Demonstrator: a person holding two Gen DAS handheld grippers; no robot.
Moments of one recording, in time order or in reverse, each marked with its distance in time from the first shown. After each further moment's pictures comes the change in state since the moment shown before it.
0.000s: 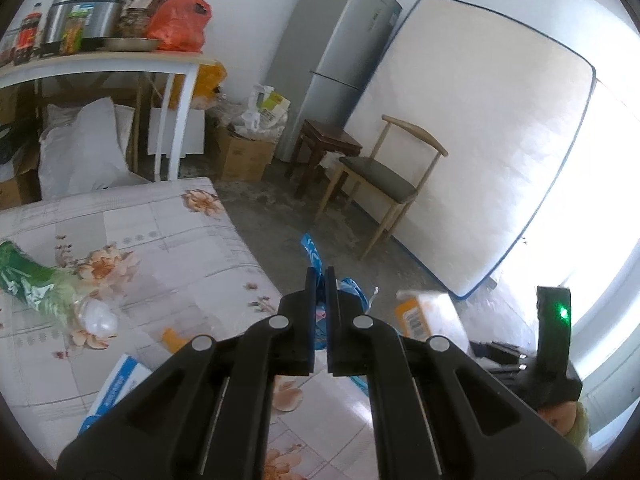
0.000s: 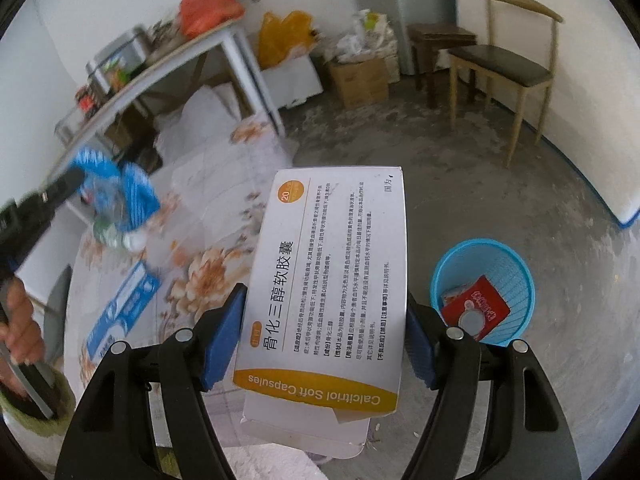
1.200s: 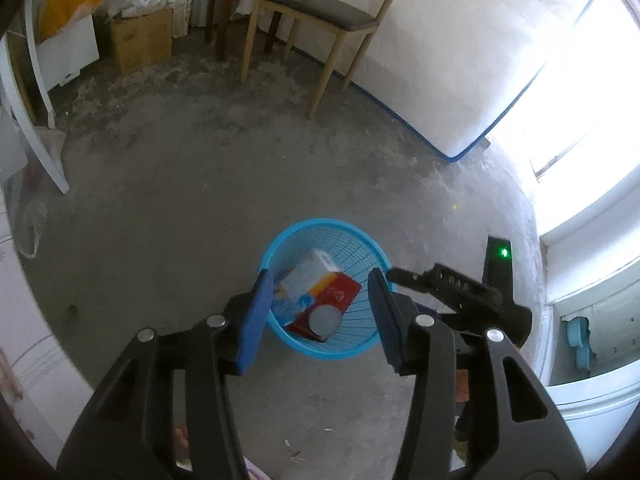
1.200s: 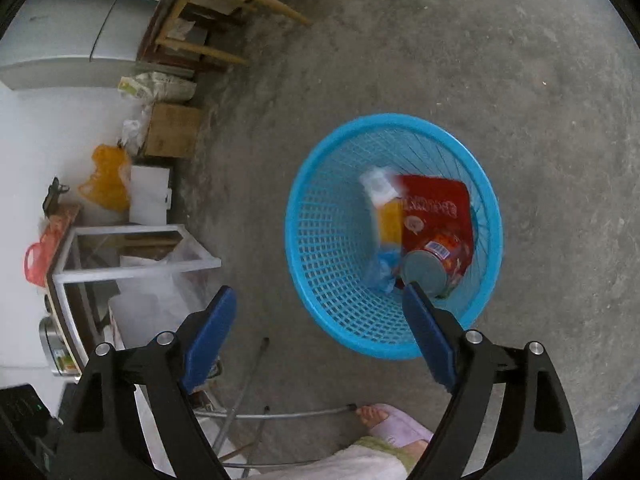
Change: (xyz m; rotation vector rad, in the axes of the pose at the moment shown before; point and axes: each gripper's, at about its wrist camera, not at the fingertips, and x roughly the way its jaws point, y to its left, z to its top) left arm 0.336 -0.146 -0.068 0.179 0.547 -0.093; right arm 0.196 -0.356 -0.092 0.999 0.104 0.093
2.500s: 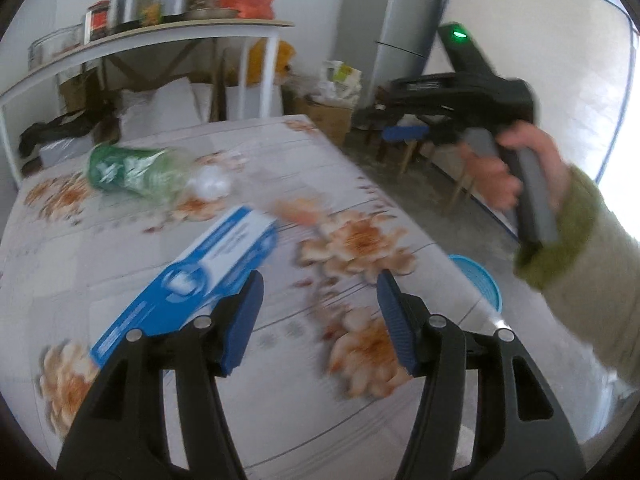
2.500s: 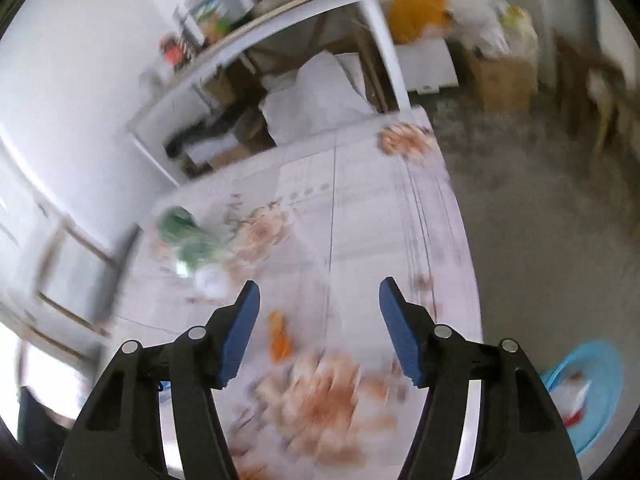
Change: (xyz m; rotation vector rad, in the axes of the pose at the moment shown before) left arm -0.293 0.124 -0.289 -0.251 -0.457 0.407; right arm 0.015 0.437 -0.331 -1.320 0.209 0.121
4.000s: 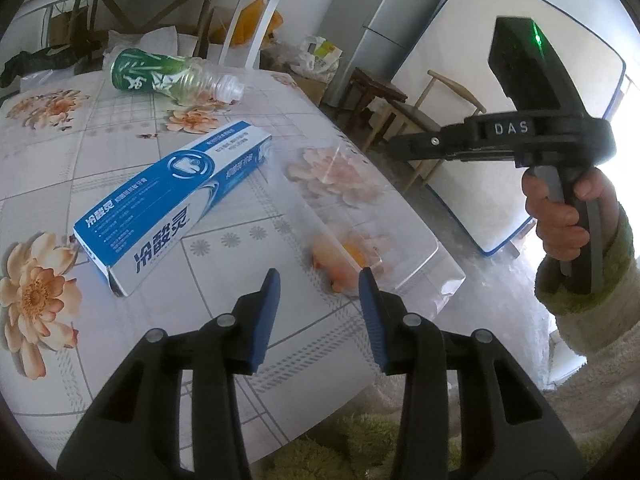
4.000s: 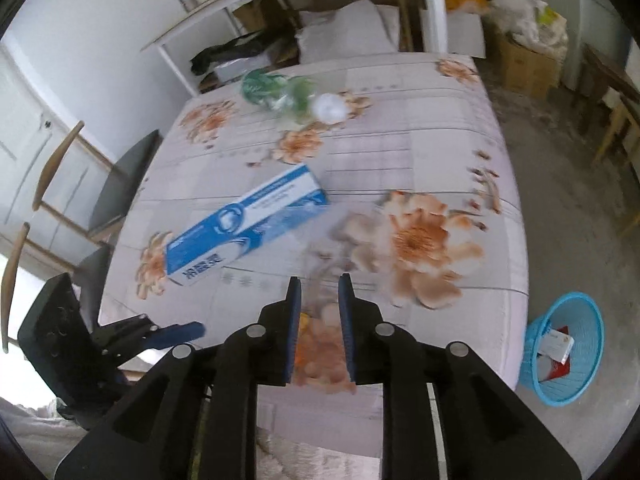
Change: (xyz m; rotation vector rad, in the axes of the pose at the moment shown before) left arm -0.035 0.031 -0.063 -0.112 0.091 -0.205; right arm -0.058 0.096 -0.115 -0.096 0.191 0.001
